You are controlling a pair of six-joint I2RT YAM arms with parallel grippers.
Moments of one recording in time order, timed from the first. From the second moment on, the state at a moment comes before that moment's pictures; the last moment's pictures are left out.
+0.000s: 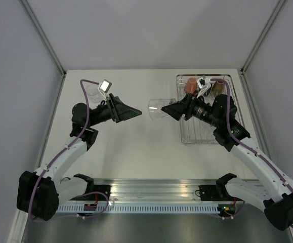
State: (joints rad) left arm -0.33 1.10 0.69 0.73 0.92 -1.26; right arm 0.49 1.00 0.93 0.03 -0.47 0.64
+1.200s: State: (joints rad) left arm -0.40 1.09 0.81 0.46 0.81 -1.03; right arm 0.59 1.08 0.86 0.24 -0.35 0.73
